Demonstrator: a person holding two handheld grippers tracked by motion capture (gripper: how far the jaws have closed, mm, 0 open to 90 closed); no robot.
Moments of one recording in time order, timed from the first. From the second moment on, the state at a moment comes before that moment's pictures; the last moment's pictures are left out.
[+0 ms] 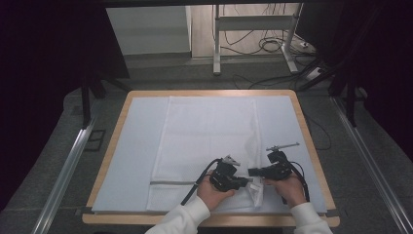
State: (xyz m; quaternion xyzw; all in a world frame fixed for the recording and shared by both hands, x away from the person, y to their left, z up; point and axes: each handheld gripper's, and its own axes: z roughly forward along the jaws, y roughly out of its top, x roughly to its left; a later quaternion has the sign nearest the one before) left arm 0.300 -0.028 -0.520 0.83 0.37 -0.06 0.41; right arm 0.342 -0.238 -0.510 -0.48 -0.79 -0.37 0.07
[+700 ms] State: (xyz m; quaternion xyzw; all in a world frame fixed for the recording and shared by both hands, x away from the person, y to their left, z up) left arm 0.301 -0.023 -0.523 0.83 0.37 -0.06 0.40; right arm 0.341 -0.236 -0.512 -0.47 -0.80 -0.37 0.07
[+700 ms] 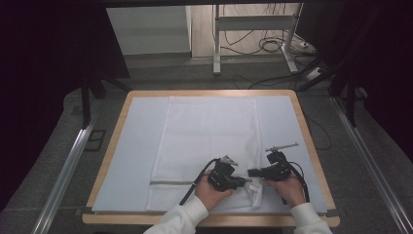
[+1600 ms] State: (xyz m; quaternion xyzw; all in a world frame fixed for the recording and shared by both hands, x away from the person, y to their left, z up) left arm 0.302 -0.009 -0.528 0.83 0.39 -0.06 0.40; right arm 0.341 -0.237 -0.513 -0.47 -0.80 -0.37 0.07
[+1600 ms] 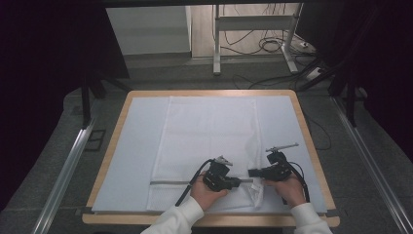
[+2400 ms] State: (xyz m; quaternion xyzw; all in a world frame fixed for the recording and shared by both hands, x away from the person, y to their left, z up) left arm 0.301 0.007 -0.533 0.82 0.40 -0.06 0.40; right arm 0.341 -0.236 -0.516 -0.47 -0.80 -0.36 0.07
